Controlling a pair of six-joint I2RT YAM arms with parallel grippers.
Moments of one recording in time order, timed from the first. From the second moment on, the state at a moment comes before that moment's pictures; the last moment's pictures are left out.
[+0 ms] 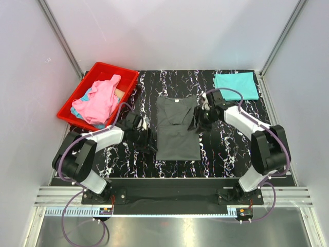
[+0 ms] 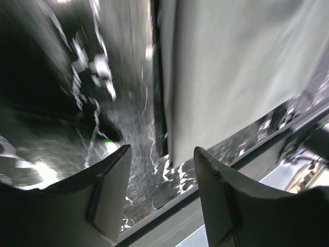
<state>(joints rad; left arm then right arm) -0.44 1.55 0.78 -0.36 0.47 -0.56 0.34 1.66 1.16 -0.58 -0.43 0.49</state>
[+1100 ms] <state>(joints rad) -0.51 1.42 0.55 -0.15 0.47 -0.68 0.34 1.46 0.64 -0.45 -0.45 0.68</state>
